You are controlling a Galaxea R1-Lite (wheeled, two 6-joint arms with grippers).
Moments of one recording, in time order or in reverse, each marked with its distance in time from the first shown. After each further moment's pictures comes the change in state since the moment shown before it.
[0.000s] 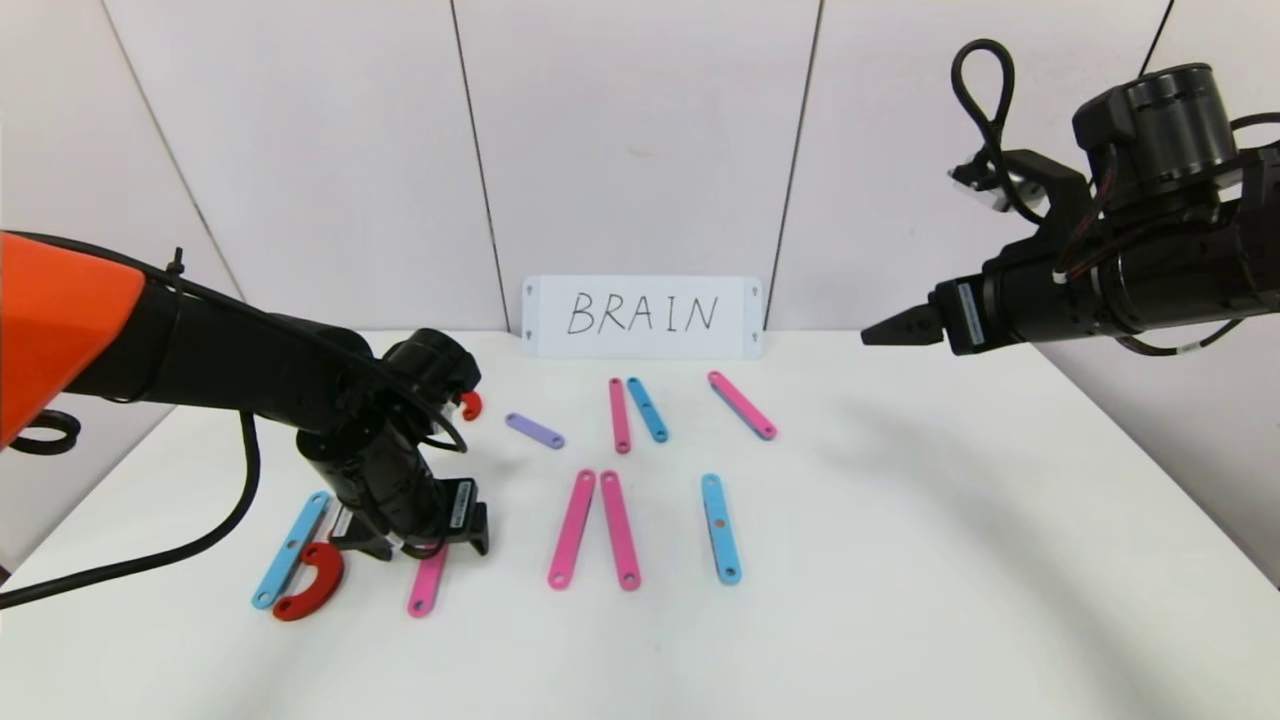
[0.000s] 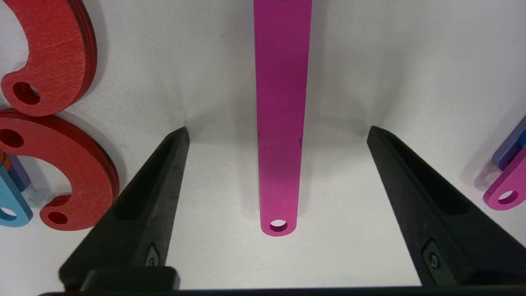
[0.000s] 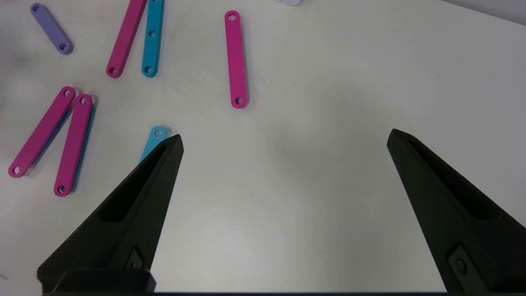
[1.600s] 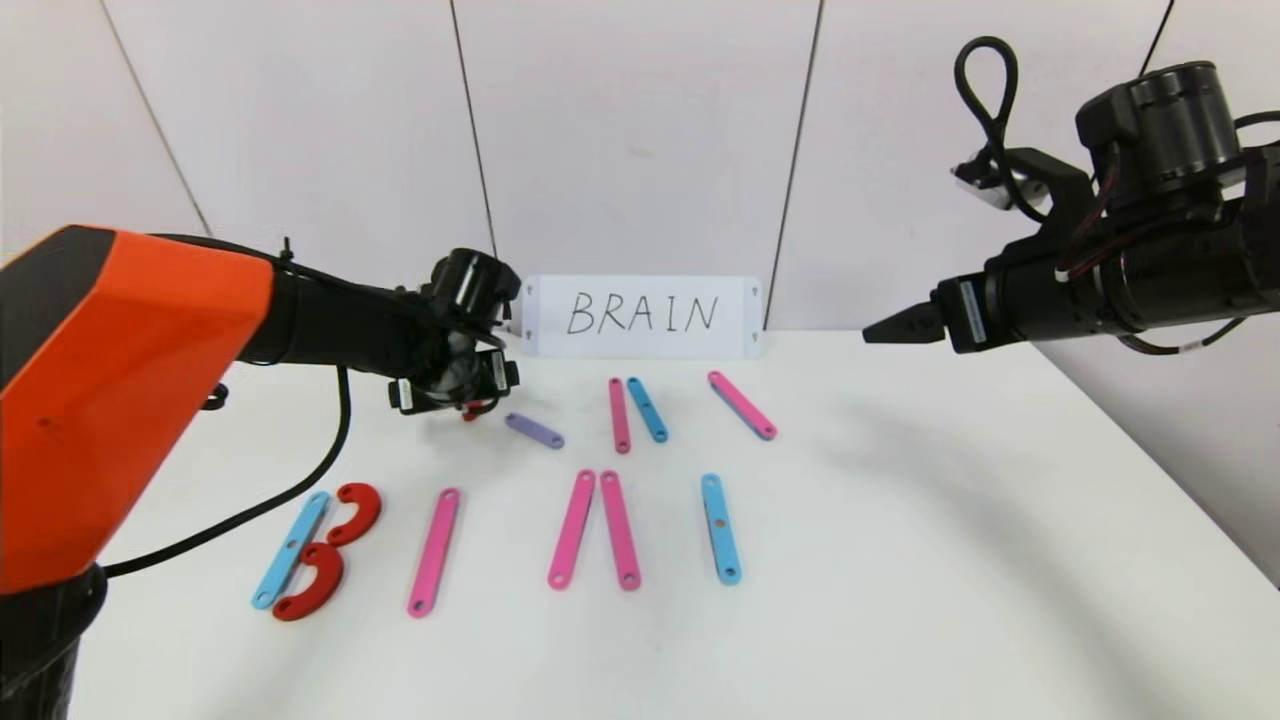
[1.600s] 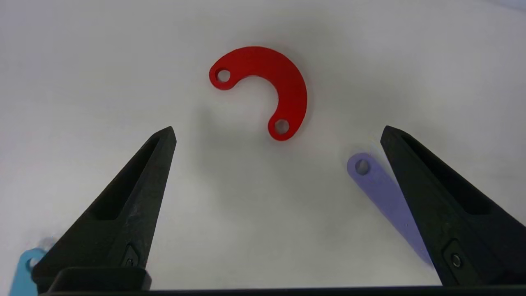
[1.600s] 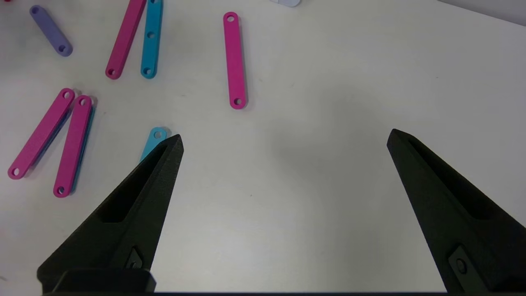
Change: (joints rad) left arm 0.014 0.213 -0.354 -0.333 0.412 -0.085; right arm -0.003 -0.001 -0.001 -0.001 0.000 0.002
